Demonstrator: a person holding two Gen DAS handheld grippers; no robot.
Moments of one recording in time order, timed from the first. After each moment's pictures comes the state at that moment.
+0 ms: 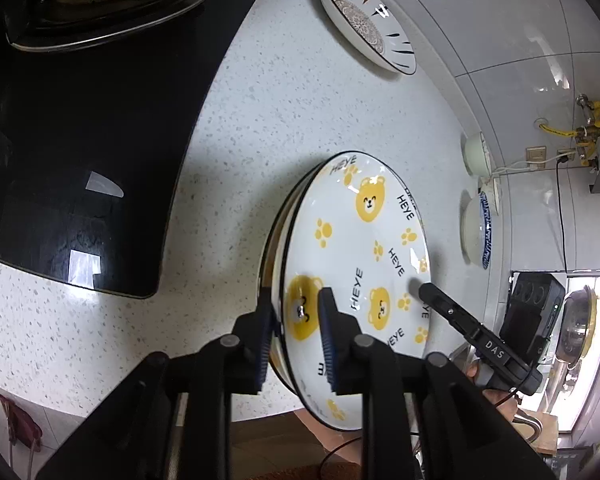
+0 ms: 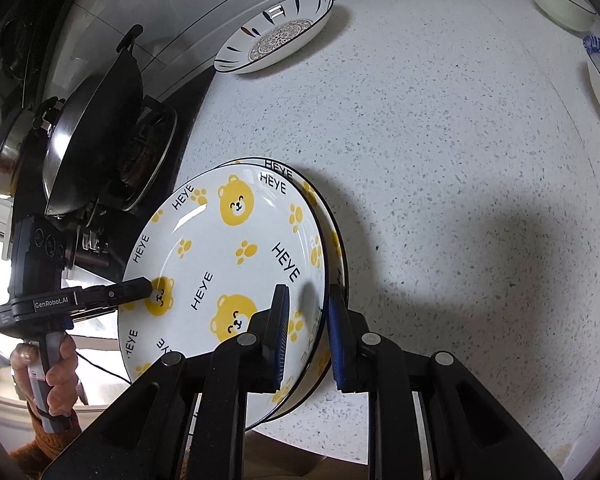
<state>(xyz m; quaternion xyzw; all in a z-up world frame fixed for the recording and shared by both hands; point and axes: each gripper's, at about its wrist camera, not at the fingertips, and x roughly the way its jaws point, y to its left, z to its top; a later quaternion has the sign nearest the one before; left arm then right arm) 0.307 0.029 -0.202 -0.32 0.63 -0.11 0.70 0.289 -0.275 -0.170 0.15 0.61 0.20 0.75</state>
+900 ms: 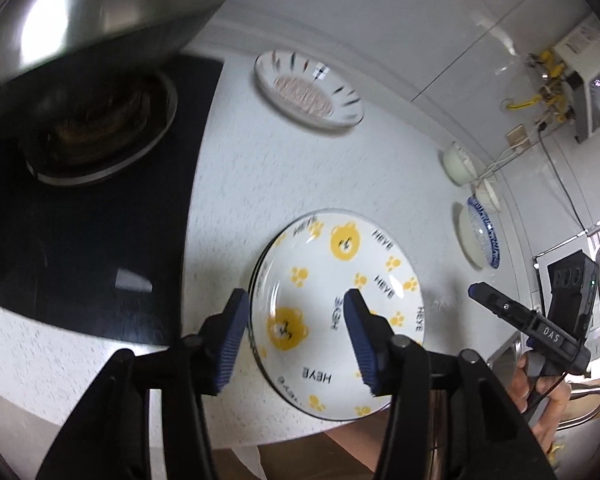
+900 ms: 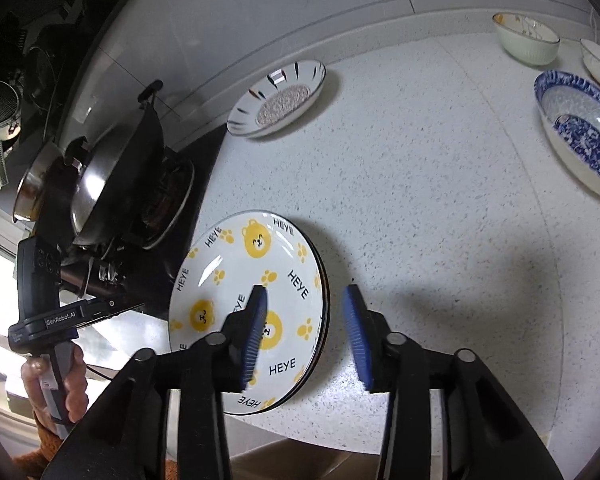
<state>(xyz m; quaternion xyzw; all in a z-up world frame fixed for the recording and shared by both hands) 0.292 0.011 -0.134 -0.21 0.51 -0.11 0.83 0.267 -0.313 -0.115 0.18 0.52 0.18 0.81</state>
